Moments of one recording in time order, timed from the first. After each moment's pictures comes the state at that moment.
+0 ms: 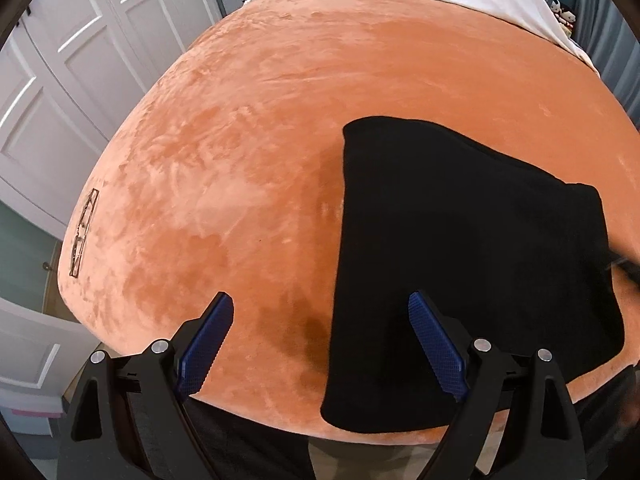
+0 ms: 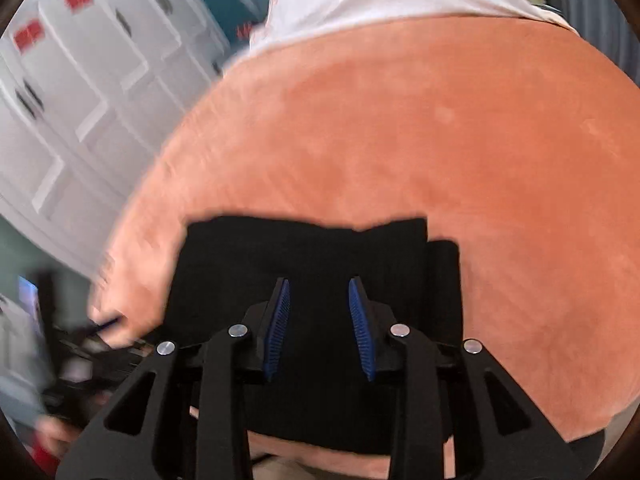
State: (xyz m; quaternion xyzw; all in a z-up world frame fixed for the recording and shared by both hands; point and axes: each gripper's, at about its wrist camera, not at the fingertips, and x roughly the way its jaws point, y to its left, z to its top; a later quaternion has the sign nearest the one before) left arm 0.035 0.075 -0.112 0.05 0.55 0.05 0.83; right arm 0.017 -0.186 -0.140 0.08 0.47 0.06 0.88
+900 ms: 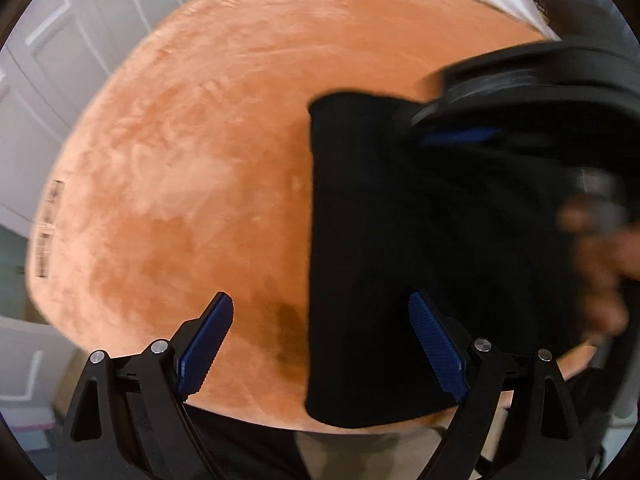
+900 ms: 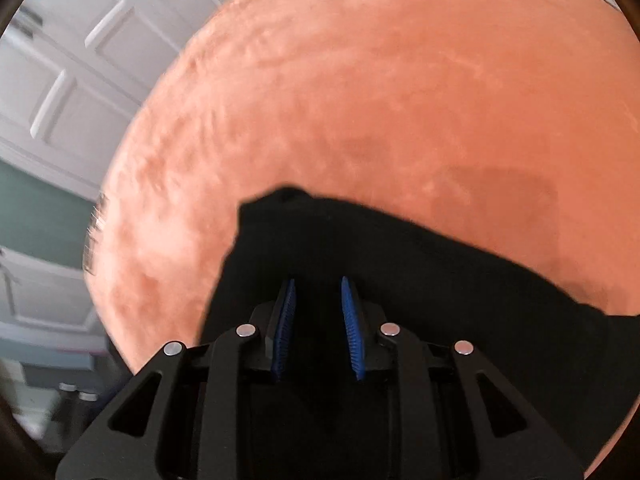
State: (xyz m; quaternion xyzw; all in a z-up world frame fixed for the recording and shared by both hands) left arm 0.038 0.085 -0.126 0.01 0.59 -0.03 0.81; right arm 0.118 -0.076 -0.184 0.08 0.53 0.19 0.82
